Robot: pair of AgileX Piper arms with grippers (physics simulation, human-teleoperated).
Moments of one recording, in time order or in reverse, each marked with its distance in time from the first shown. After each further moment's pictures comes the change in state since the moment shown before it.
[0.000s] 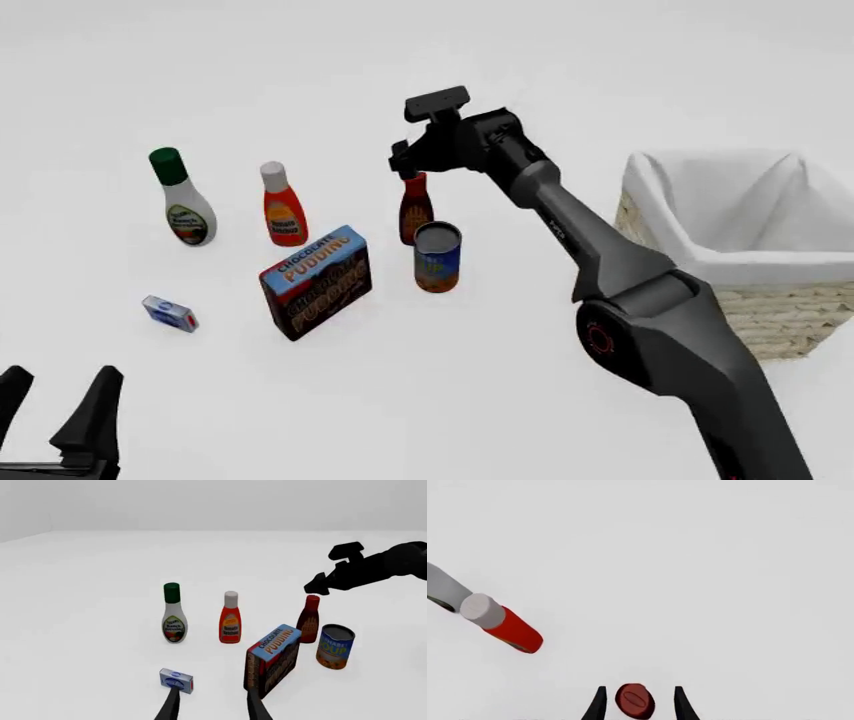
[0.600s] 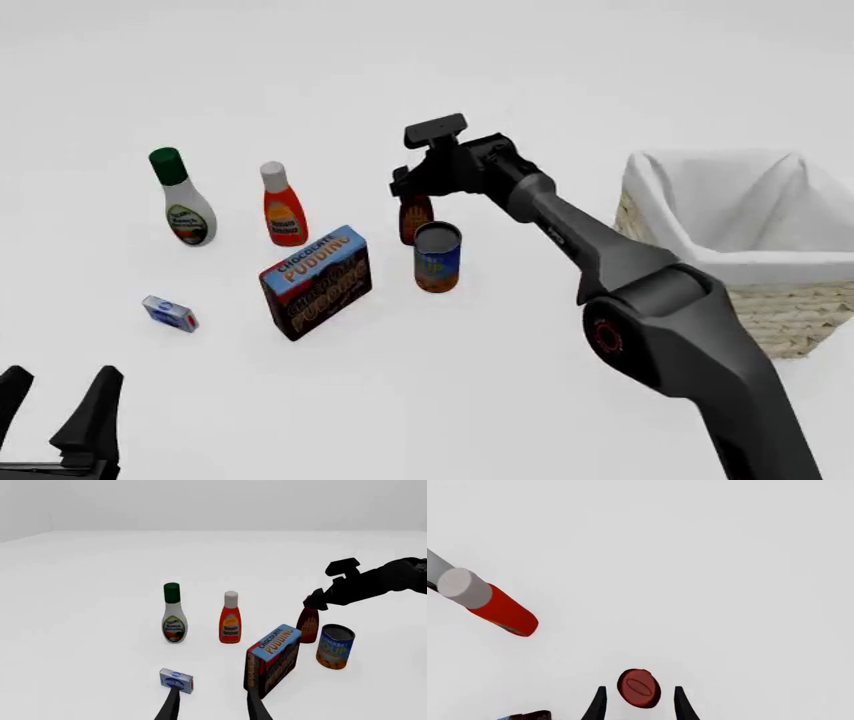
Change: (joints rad) left arm 0.000 0.000 0.000 0.000 0.000; right arm 0.006 -0.046 0.214 -0.105 0.012
